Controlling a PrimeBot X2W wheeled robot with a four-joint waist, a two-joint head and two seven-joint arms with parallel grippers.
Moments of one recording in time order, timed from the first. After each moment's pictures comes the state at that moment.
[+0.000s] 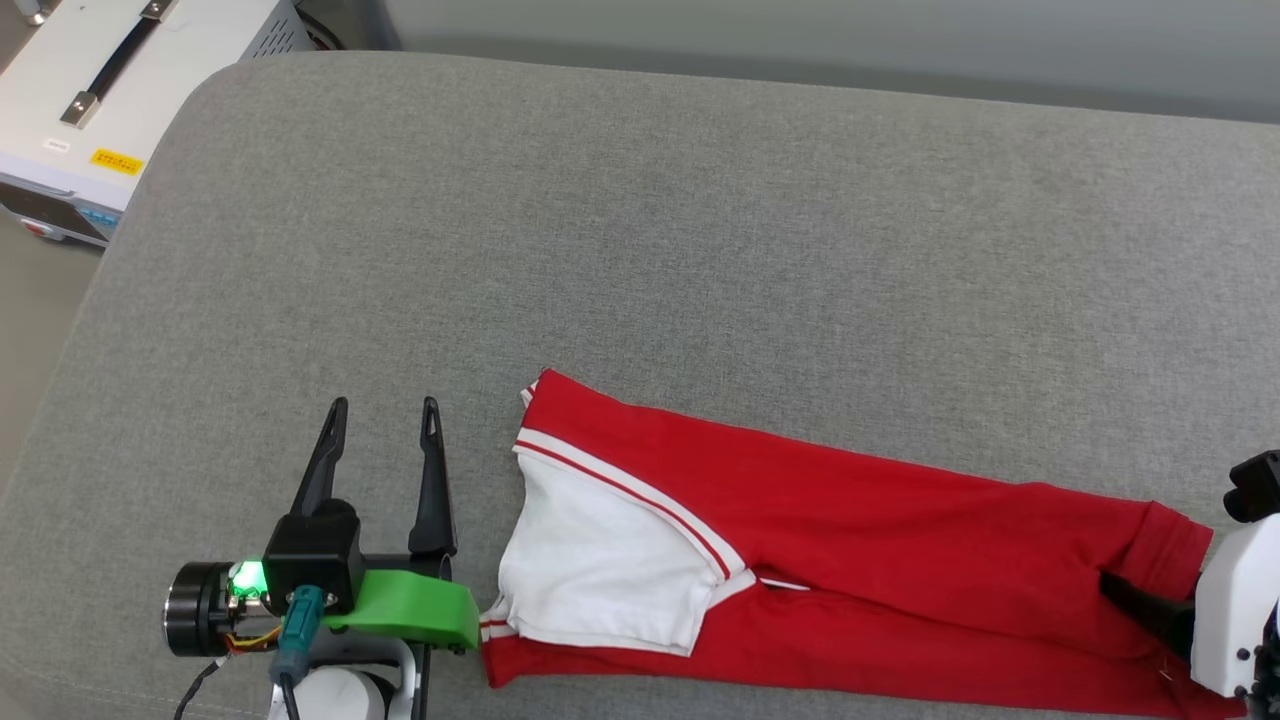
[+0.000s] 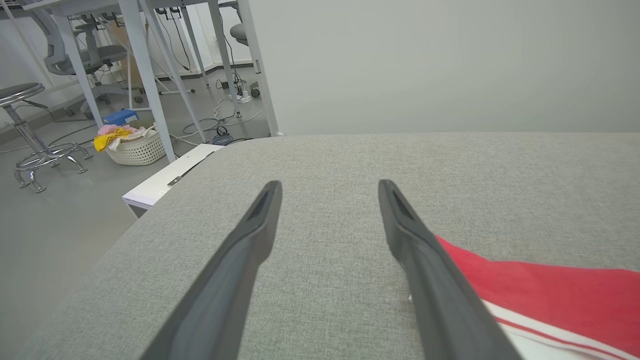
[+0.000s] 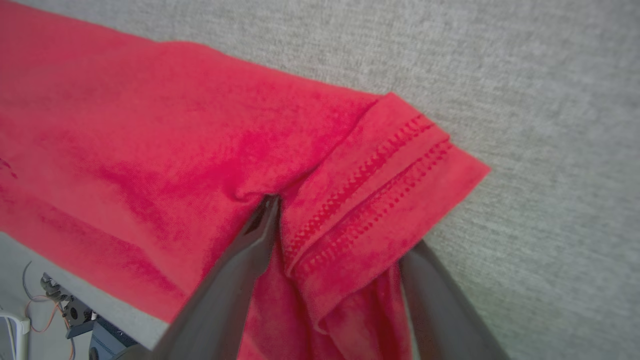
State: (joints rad) left arm -0.09 0.33 -0.38 -0.02 -0.31 0.36 -0.26; right arm -0.15 -0.71 0.41 0.23 0.98 0.12 0.54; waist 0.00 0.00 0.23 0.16
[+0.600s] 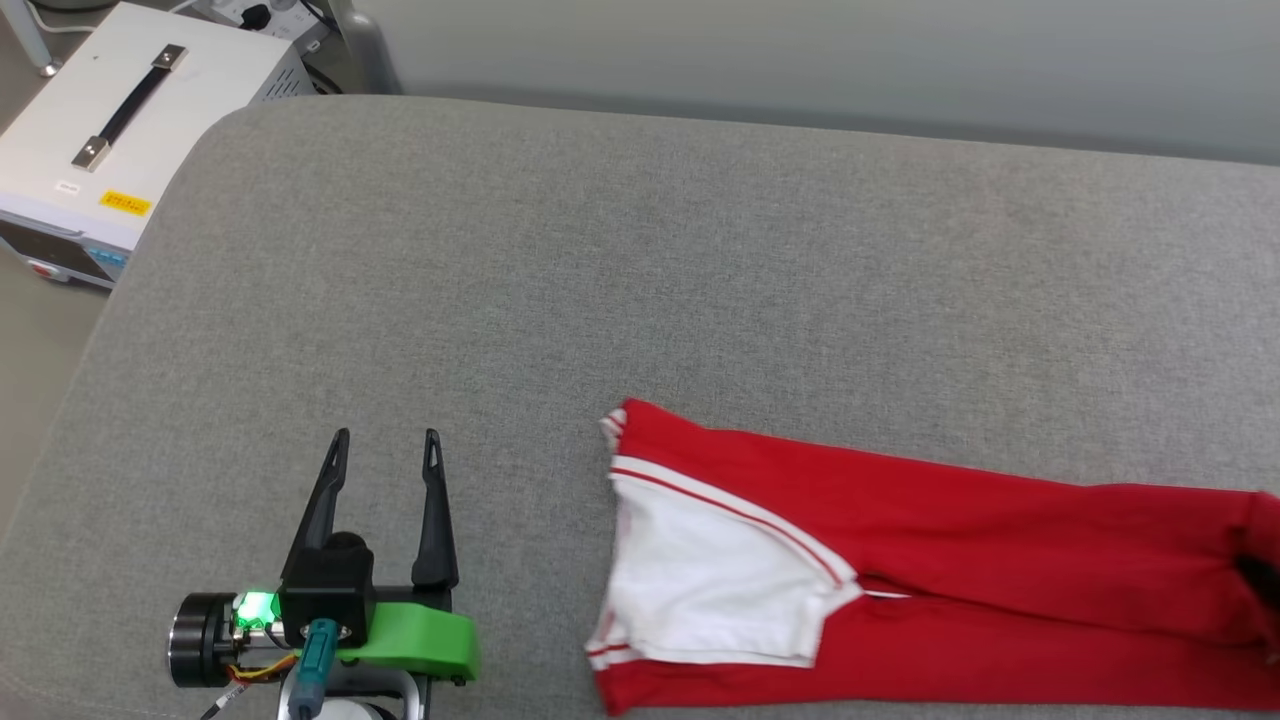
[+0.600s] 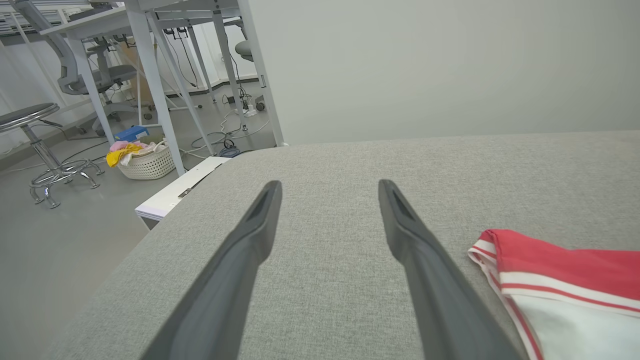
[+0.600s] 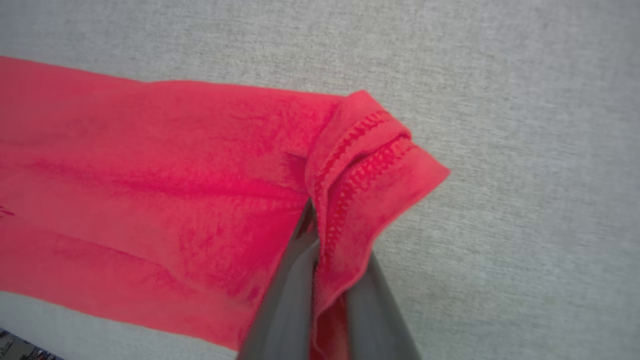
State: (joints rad) left arm -0.02 0.23 -0.26 0.00 -0.15 0.27 -0.26; right arm -0.15 -0.82 0.35 0.32 0.97 0.13 0.41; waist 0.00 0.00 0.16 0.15
